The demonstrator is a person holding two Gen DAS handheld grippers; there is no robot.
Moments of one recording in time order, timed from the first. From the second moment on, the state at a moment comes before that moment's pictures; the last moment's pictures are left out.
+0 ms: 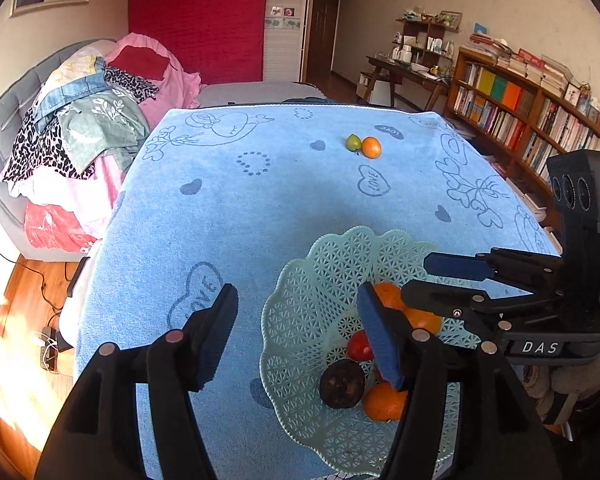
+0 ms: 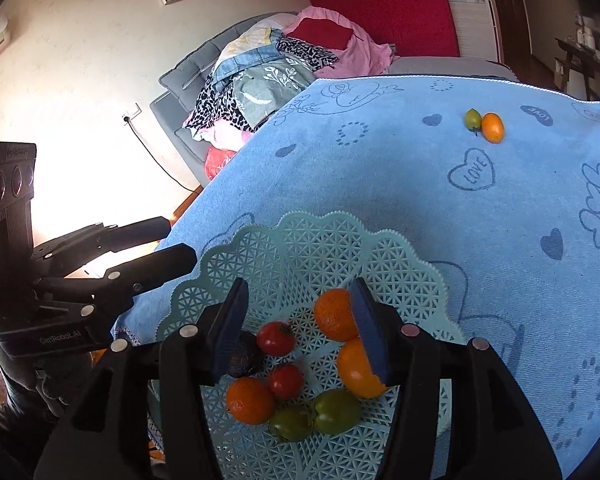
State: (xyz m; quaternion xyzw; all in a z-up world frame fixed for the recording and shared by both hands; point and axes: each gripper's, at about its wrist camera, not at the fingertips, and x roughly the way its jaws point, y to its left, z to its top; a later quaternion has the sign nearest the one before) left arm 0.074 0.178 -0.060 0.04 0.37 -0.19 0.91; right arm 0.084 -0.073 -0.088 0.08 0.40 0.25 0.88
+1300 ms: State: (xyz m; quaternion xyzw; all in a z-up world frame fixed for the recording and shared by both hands) left arm 0.121 0.148 -0.056 0.06 0.40 -0.16 0.90; right arm 0.101 -0.158 -0.094 0.14 0.38 0.17 0.90
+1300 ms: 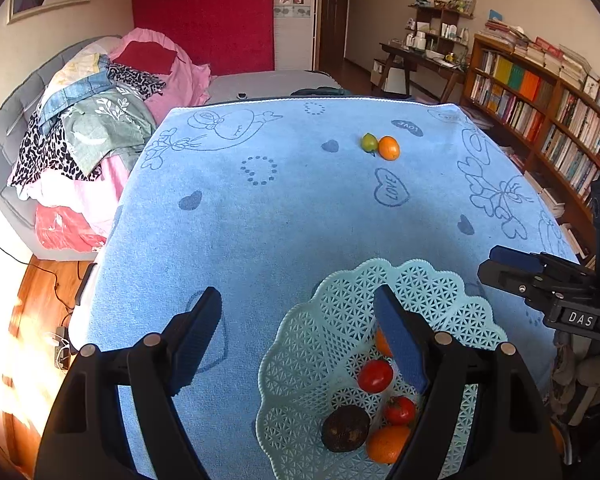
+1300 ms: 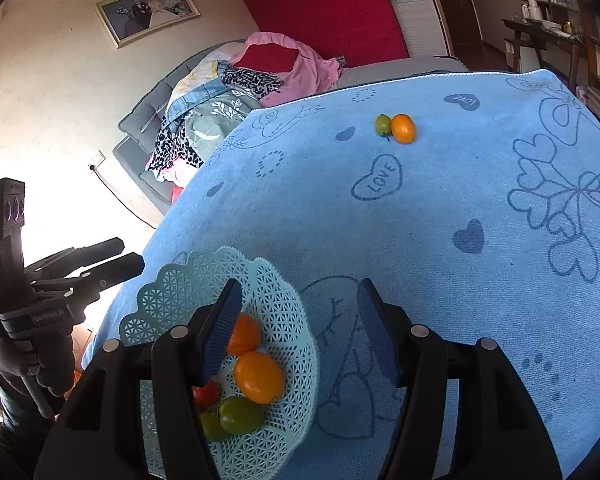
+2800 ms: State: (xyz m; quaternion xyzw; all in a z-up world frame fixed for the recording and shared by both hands) left arm 0.364 0.031 -0.100 0.14 0.43 -0.18 0.87; right arm 0.354 -0.212 -0.145 0.10 0.42 0.09 0.90
